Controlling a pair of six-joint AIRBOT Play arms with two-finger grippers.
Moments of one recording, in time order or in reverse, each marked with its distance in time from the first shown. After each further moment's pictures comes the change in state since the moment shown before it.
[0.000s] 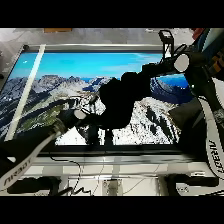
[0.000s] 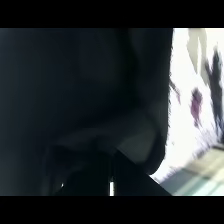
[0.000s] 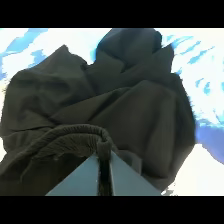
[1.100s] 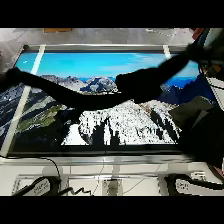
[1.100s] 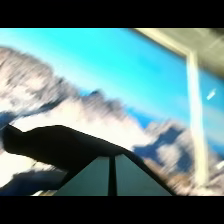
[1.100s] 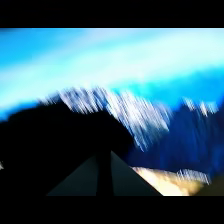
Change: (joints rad) left arm 0.866 0.277 0.291 0.373 -0.118 0.048; right arm -0.361 0.095 -0.005 0.023 0.057 0.055
